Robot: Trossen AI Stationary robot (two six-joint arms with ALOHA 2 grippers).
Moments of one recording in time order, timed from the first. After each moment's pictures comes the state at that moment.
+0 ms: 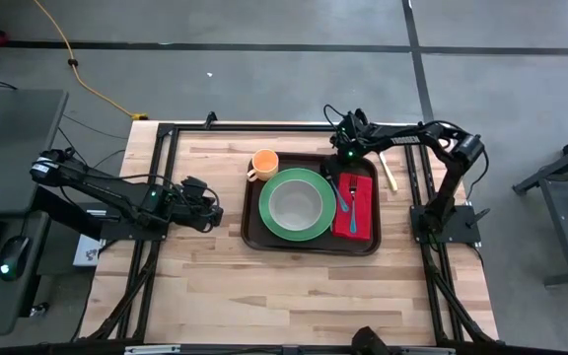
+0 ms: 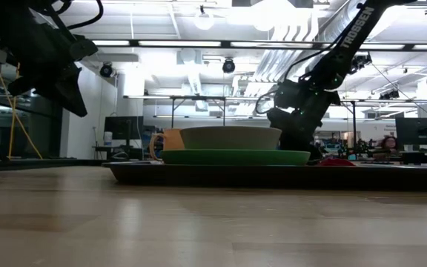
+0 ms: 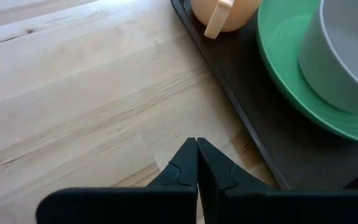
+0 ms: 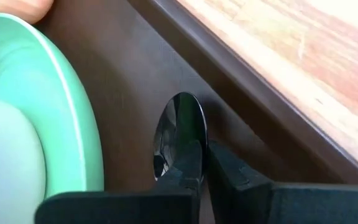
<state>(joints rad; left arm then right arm) -0.27 0.95 0.59 -0.78 -0.64 -1.24 -0.77 1.78 0.90 -0.22 -0.42 0.25</state>
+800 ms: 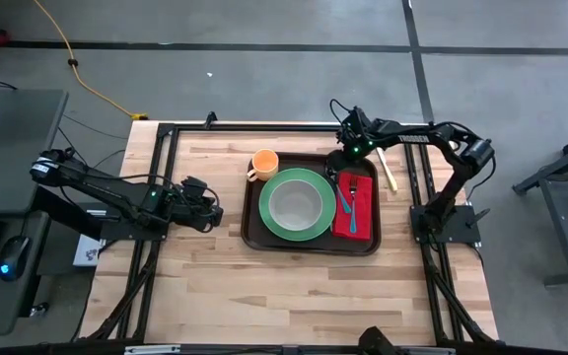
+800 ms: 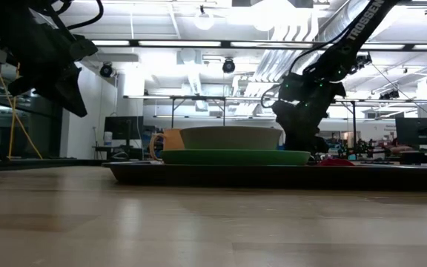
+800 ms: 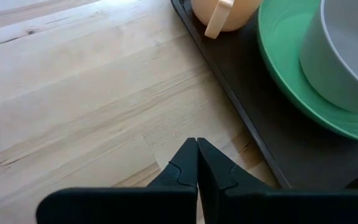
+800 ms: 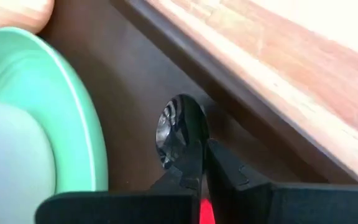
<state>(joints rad) -0.27 0.95 0.59 -0.79 -0.64 -1.24 -0.79 1.69 0.91 -0.32 -0.41 0.27</state>
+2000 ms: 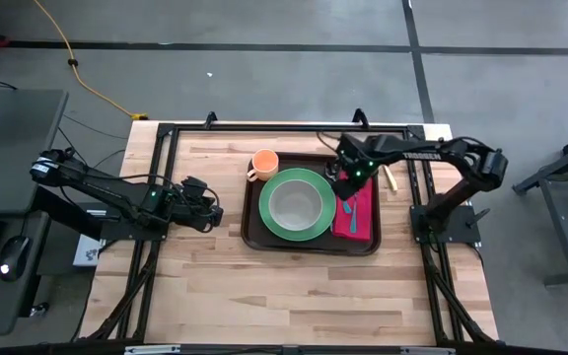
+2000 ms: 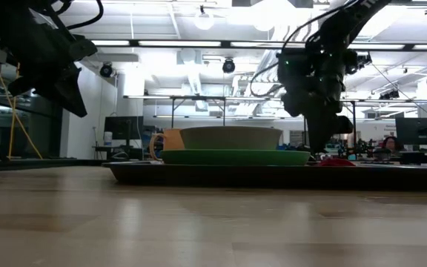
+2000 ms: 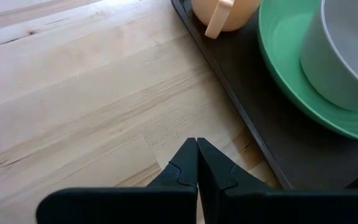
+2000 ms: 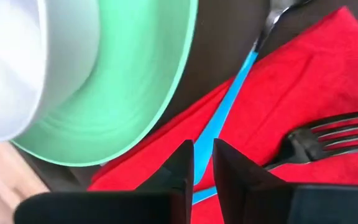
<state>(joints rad) -0.27 0.95 0.59 -0.79 -0.64 -1.24 -0.51 1.54 0.91 -0.71 -0.34 0.38</state>
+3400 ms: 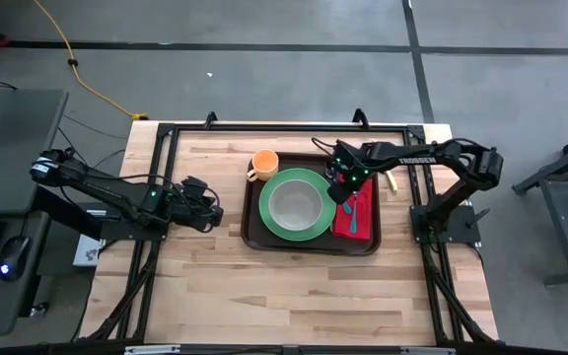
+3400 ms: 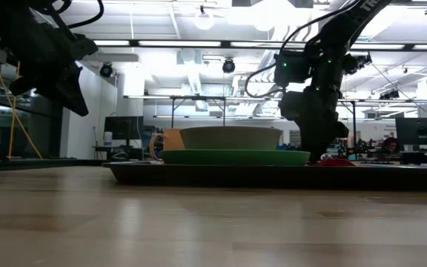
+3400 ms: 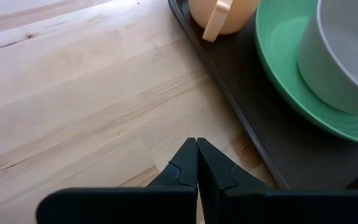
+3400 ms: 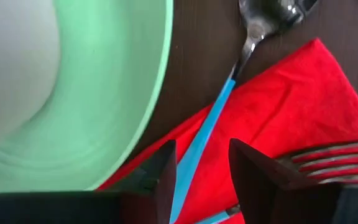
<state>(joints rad) -0.27 0.95 0.59 -0.78 -0.65 -1.23 -0.44 1.57 0.87 -0.60 -0.16 0.42</state>
